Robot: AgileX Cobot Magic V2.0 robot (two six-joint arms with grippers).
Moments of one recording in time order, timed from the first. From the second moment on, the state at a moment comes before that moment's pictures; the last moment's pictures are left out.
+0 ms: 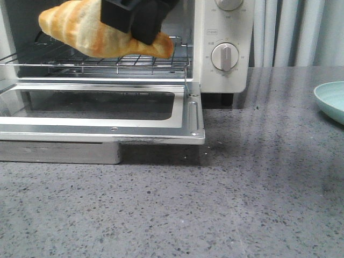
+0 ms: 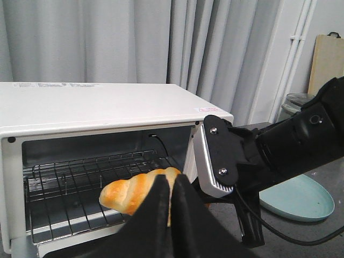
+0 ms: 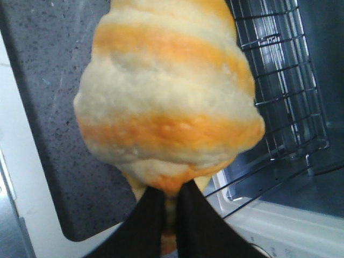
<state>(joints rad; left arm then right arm) -0.33 0.33 -0.72 -0.50 0.55 0.38 0.94 1.60 -1.44 -0.51 0.87 -0.14</state>
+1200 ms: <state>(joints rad) -0.33 0.33 -0.72 -0.50 0.57 0.38 0.92 1.81 -1.70 -0.65 1.00 -0.11</state>
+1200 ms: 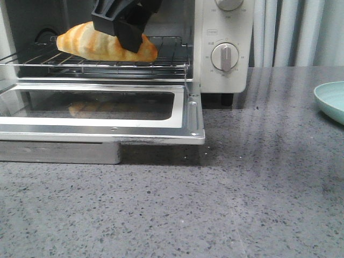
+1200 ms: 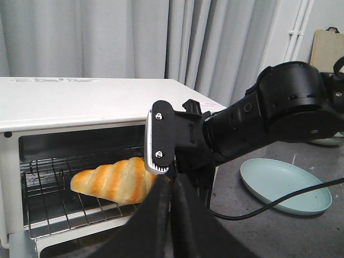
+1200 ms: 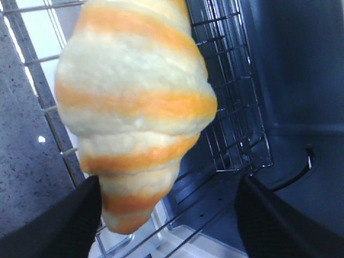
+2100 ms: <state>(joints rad) -0.03 -0.01 -0.60 -0.13 0.61 0.17 1.13 1.80 -1.83 -0.57 1.23 -0.11</state>
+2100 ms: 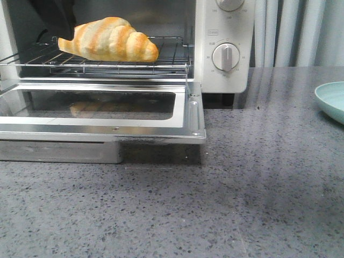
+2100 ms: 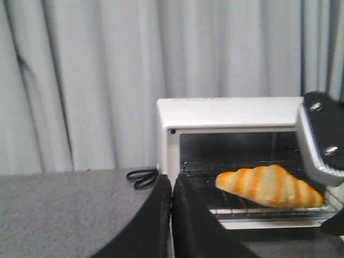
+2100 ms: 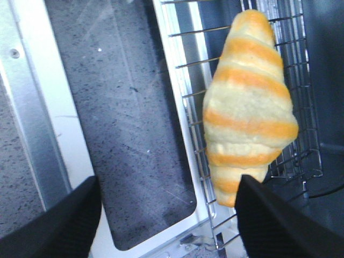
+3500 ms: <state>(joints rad) 0.09 -0.01 -0.13 -0.24 0.31 0.17 1.13 1.53 -1.83 -0.52 1.26 -0.04</state>
